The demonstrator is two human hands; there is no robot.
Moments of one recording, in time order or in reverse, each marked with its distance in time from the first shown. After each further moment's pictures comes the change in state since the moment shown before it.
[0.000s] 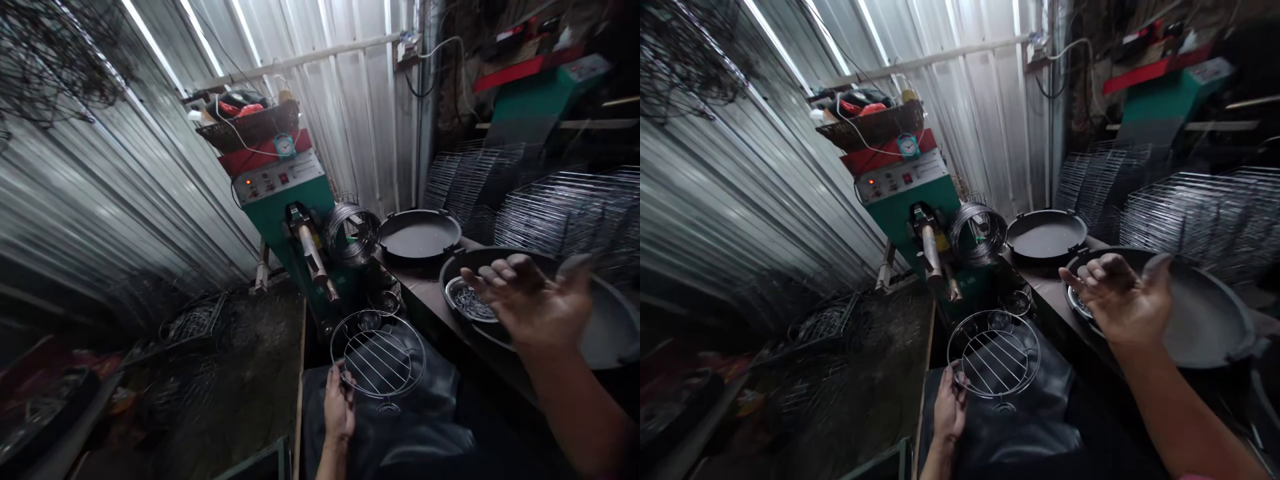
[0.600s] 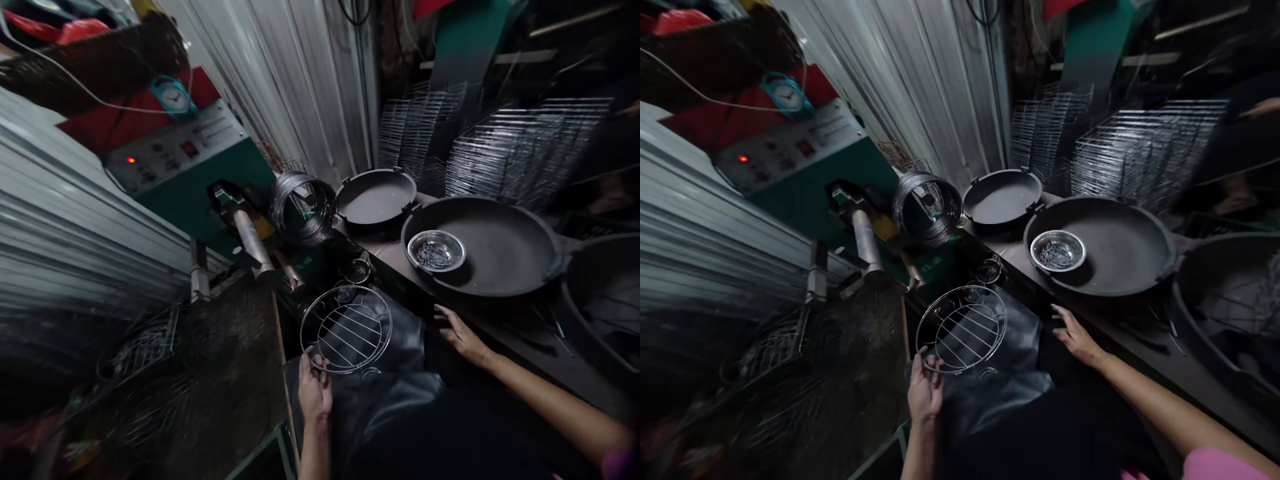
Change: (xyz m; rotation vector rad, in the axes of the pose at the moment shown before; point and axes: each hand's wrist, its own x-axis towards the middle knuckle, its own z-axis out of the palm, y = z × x) left_hand 0.013 0.008 -0.004 0.018 0.050 -0.073; right_hand -0.133 0.162 -0.202 -1.009 -0.186 0.321
